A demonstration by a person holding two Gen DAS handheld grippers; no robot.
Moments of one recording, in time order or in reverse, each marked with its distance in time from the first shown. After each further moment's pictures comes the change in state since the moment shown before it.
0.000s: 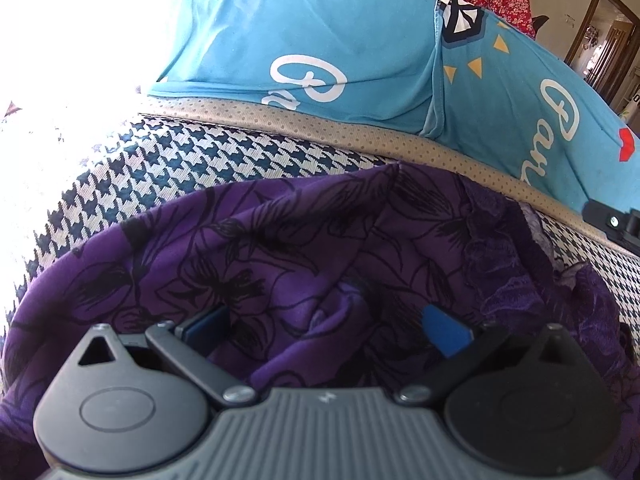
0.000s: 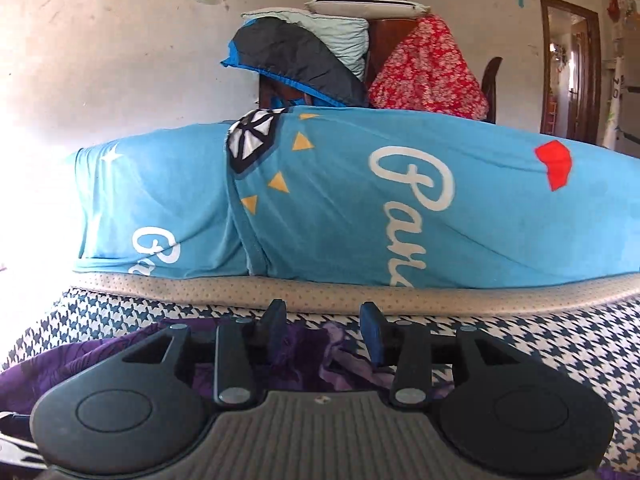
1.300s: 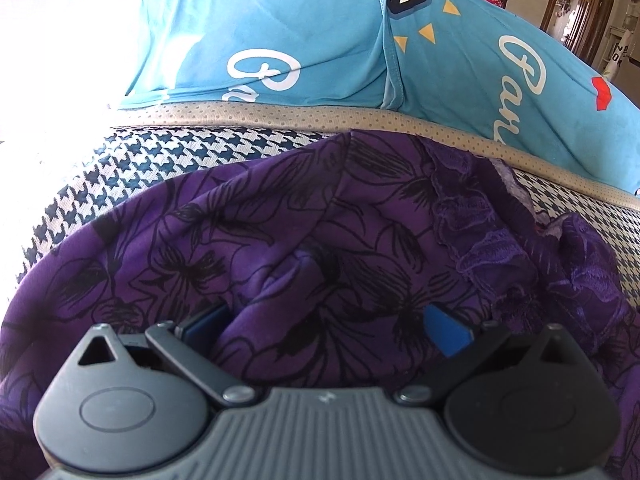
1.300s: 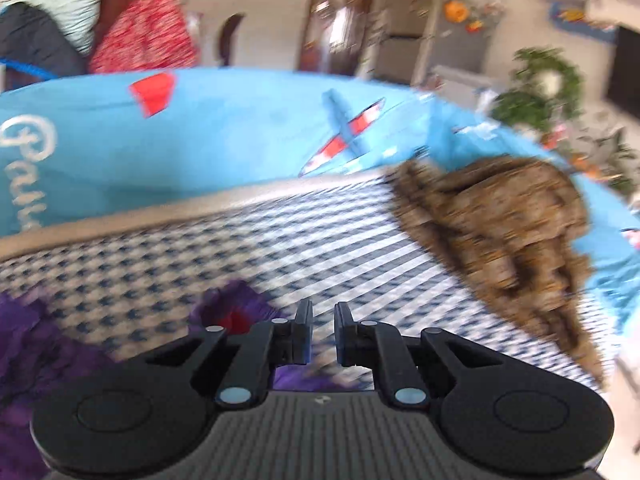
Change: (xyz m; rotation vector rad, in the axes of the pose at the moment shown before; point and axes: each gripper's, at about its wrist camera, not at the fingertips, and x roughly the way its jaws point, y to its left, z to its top) left arm 0.006 -0.024 -0.021 0.123 0.006 0.013; right arm -0.110 -0.167 -0.049 0.179 0.052 -0.909
